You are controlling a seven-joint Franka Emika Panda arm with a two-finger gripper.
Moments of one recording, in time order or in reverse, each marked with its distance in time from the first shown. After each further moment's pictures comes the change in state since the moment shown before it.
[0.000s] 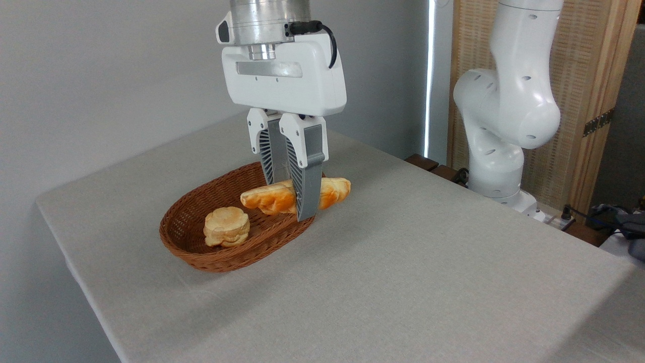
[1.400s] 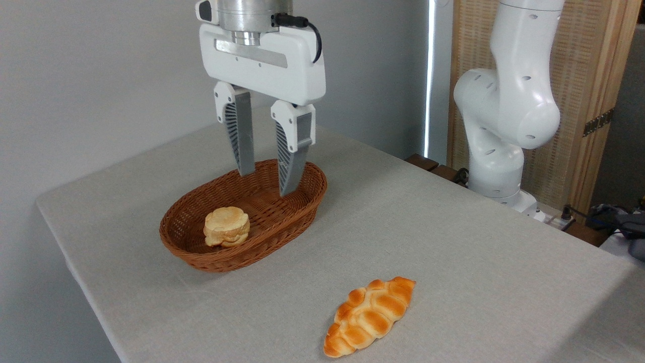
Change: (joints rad) arm -0.009 -0.008 -0.058 0.018 -0.210 -0.038 -0.140
